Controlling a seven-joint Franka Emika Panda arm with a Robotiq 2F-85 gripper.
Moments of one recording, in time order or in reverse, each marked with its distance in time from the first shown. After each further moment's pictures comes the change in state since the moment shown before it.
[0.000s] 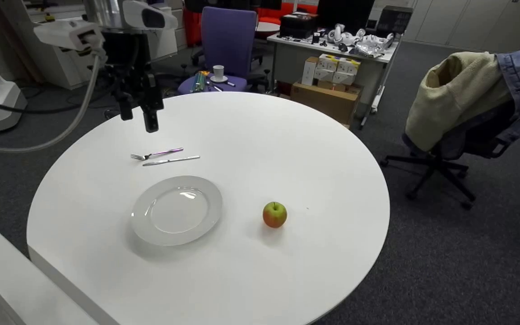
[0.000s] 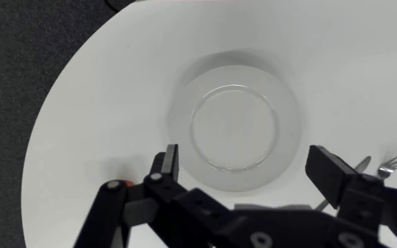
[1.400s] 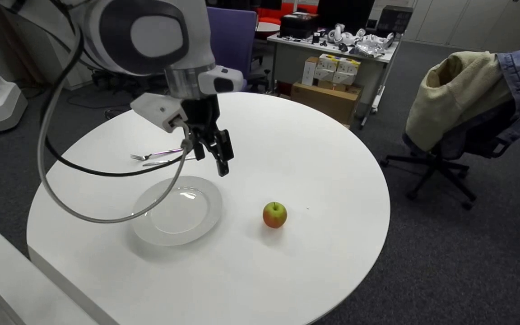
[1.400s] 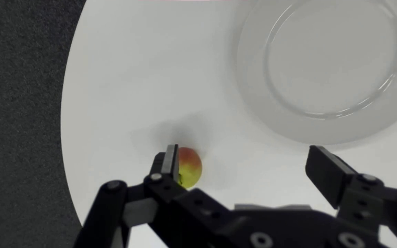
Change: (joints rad) arm -0.108 0.265 -0.116 -0.018 -0.120 0.450 0.048
